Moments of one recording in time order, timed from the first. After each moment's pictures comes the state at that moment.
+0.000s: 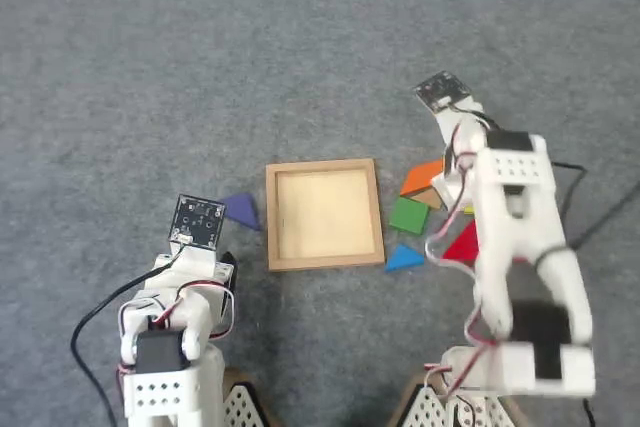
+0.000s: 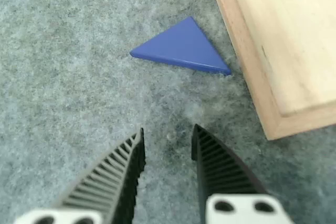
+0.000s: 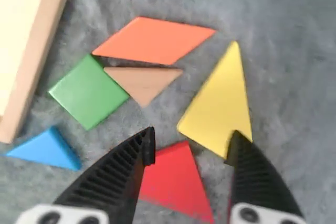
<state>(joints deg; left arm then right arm) -10.5 -102.9 97.3 72.0 -9.0 -1.4 -1.5 23.6 63.7 32.9</state>
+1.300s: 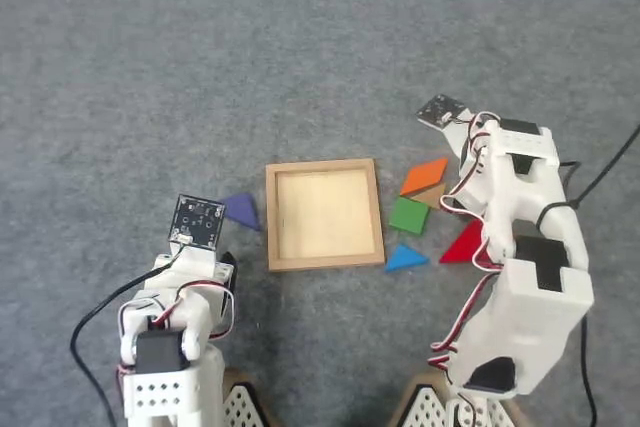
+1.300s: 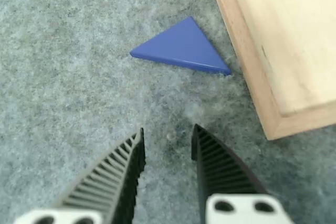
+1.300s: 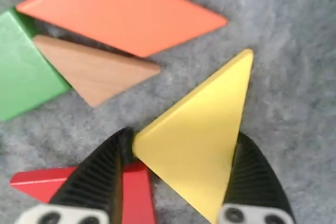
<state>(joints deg) -10.5 -102.9 97.3 72.0 -9.0 4.7 20.1 12.5 61.9 51.3</state>
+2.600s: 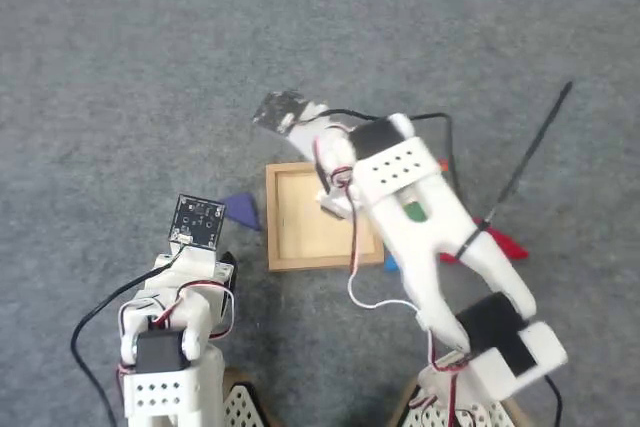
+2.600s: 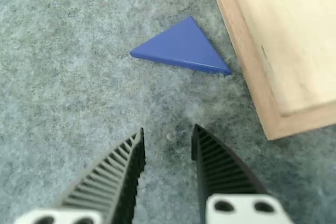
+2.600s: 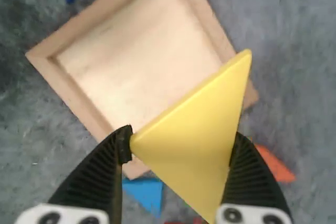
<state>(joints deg) -10.5 -102.9 97.3 72.0 -9.0 -33.5 1.9 9.4 72.7 33.9</state>
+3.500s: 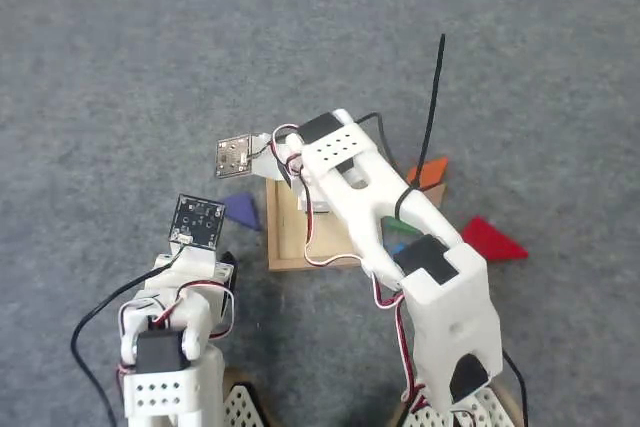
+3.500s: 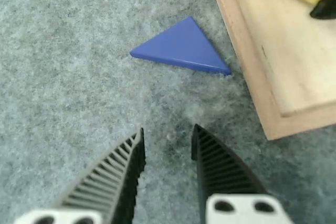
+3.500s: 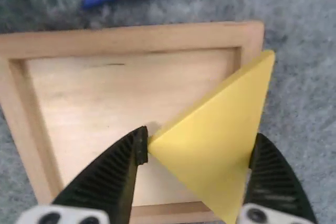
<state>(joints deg) -10.5 -102.9 97.3 72.0 -9.0 -36.7 29.2 -9.6 69.6 59.1</state>
